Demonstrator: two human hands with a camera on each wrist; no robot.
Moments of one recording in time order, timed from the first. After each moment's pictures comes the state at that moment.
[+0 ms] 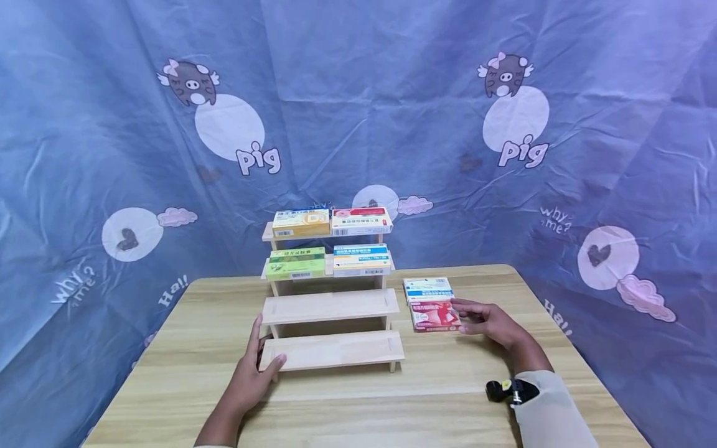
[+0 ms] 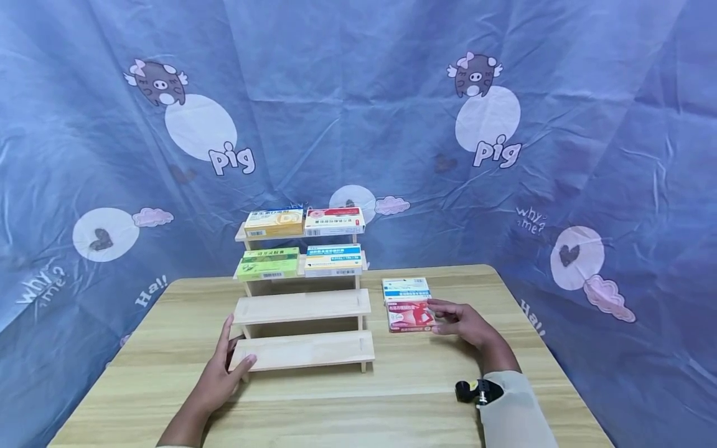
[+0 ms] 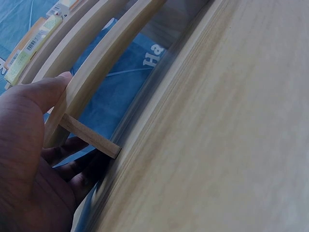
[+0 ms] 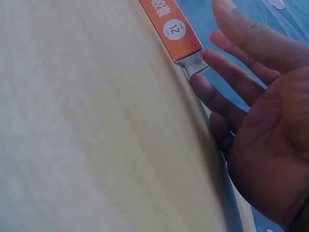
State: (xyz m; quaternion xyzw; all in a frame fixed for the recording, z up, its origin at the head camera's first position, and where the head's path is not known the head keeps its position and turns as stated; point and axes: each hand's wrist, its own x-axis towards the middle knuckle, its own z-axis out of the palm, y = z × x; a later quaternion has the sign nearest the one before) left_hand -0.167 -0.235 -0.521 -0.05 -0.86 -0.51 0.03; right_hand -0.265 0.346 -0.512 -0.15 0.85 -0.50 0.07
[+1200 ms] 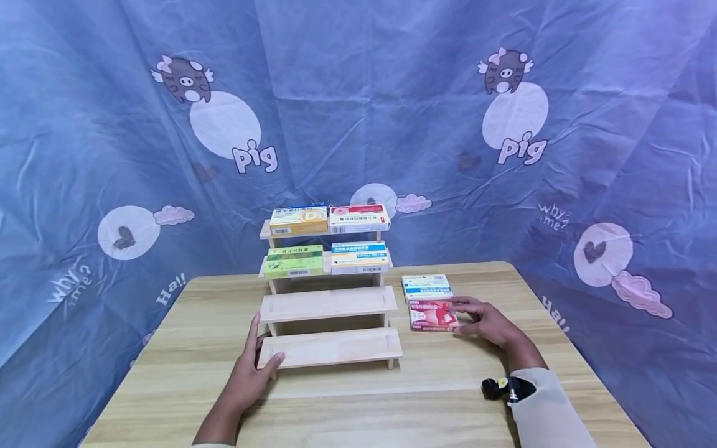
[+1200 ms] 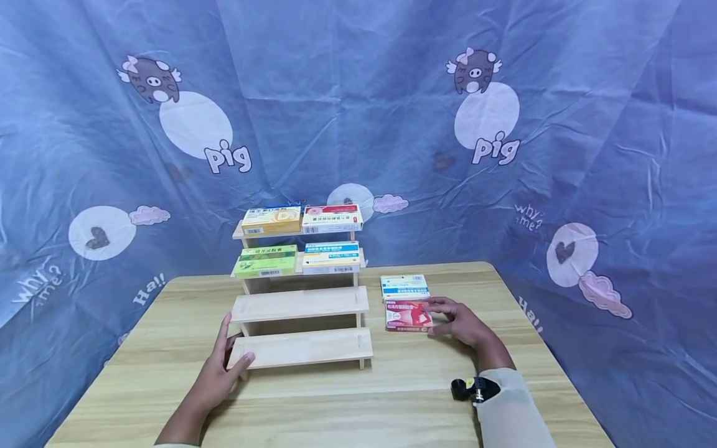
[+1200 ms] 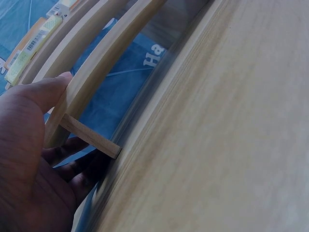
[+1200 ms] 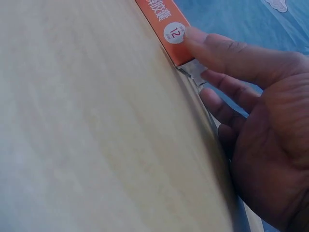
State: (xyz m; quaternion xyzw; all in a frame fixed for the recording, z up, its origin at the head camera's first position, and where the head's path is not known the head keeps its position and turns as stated) left_hand -0.165 -0.234 -0.517 -0.04 -0.86 -0.50 0.03; right_hand -0.265 0.337 -0.517 -0.16 0.85 -0.49 0.06
